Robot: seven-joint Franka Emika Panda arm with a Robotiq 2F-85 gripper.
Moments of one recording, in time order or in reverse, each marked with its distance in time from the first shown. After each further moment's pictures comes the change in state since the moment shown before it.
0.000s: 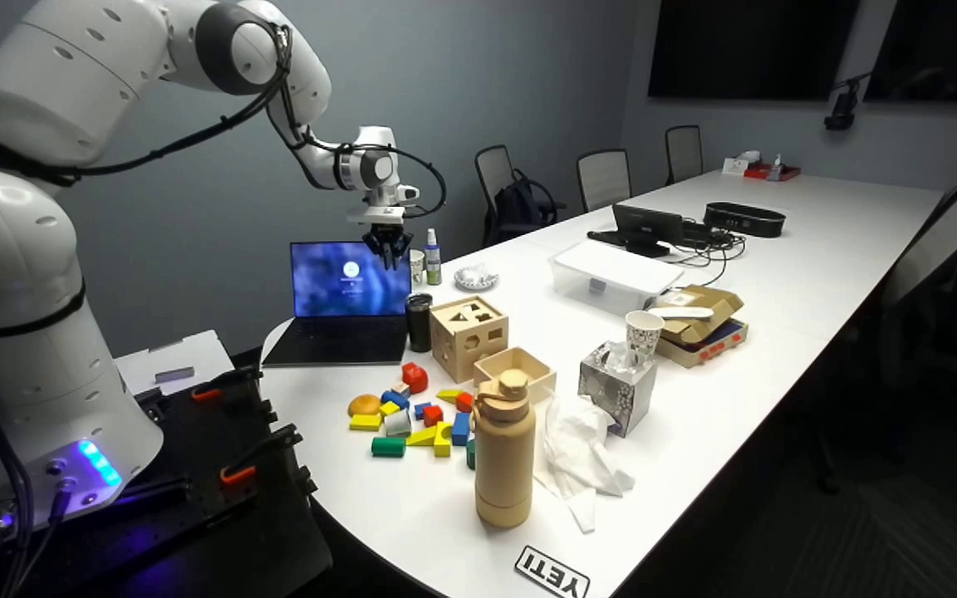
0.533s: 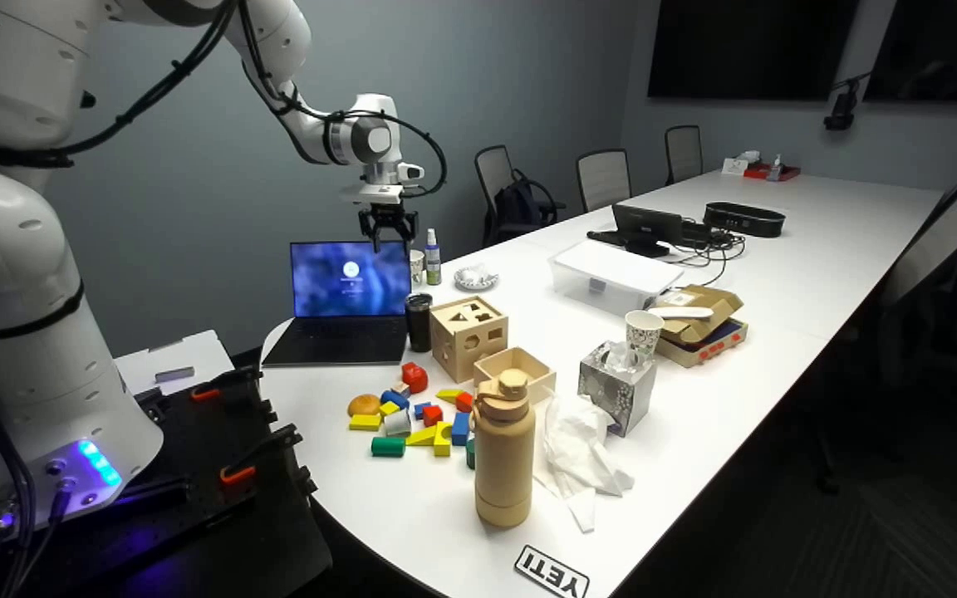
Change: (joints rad) arm -0.097 -0.283 0.000 -0.293 0.052 0.013 0.005
